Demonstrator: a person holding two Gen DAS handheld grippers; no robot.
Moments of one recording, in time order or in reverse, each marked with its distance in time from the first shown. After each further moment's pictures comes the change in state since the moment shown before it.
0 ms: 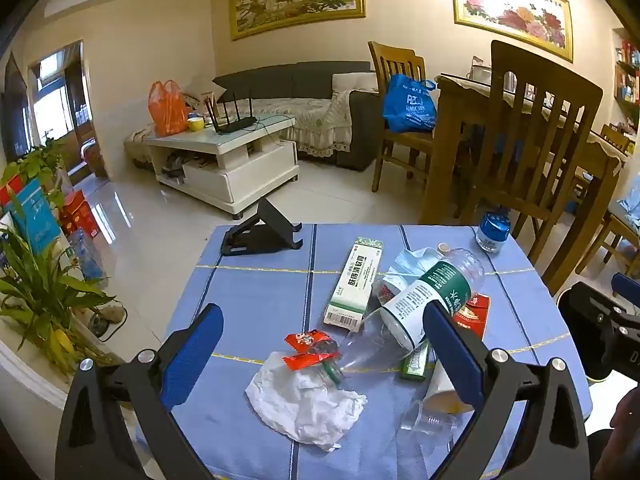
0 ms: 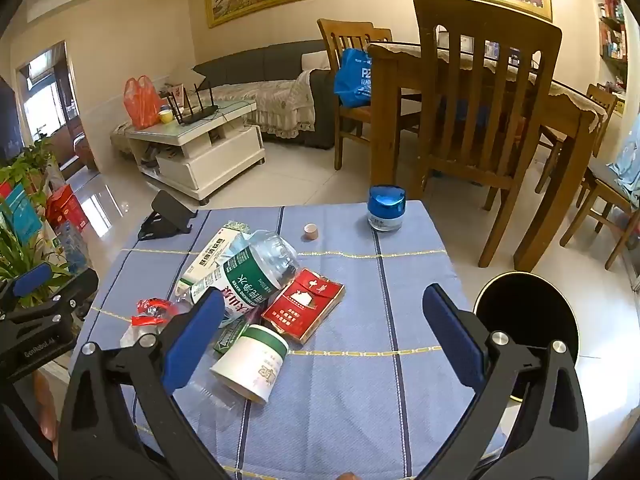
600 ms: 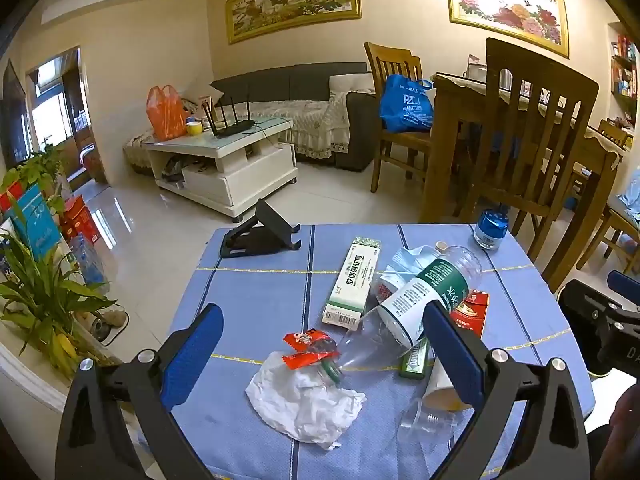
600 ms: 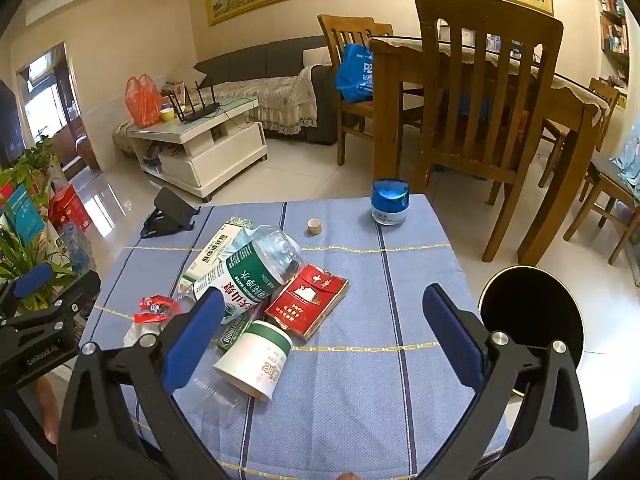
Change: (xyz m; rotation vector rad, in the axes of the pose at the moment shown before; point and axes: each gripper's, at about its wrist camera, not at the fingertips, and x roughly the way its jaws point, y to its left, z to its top) left arm -0.003 -0.007 -0.002 0.031 -0.004 0.002; right arm 0.005 0.000 -0.004 0.008 0.017 0.005
